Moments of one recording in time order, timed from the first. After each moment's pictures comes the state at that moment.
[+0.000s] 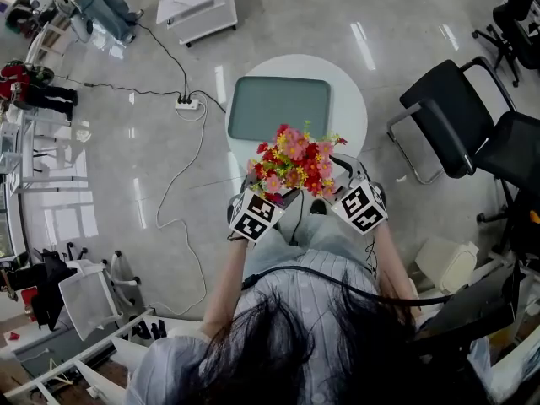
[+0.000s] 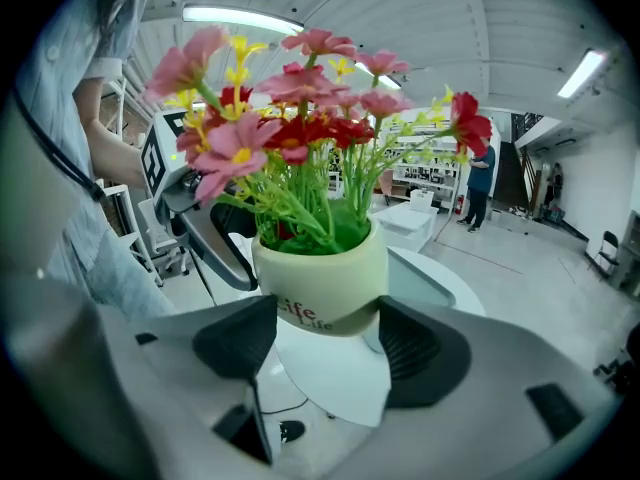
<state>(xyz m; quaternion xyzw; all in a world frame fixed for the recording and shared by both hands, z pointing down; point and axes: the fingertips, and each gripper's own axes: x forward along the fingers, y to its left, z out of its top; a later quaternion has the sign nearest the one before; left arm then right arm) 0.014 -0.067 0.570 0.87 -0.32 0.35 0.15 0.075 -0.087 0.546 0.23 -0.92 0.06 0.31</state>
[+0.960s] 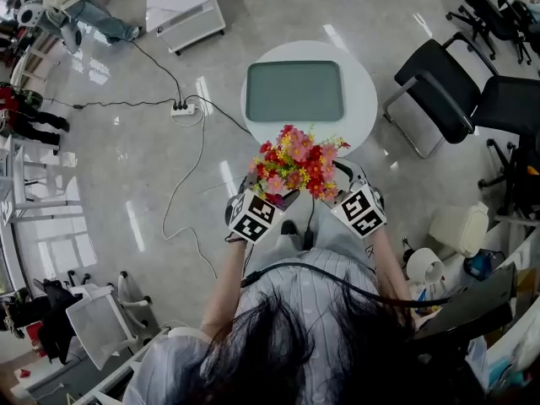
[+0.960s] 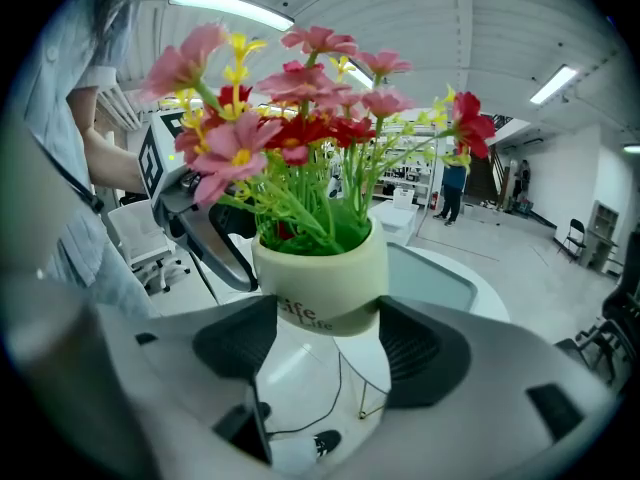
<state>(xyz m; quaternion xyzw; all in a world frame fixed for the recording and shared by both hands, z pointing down) -0.077 0.020 0.559 0.89 -0.25 0.35 0.11 -0.015 0.011 0.537 0.31 -0.90 0.08 0.30</state>
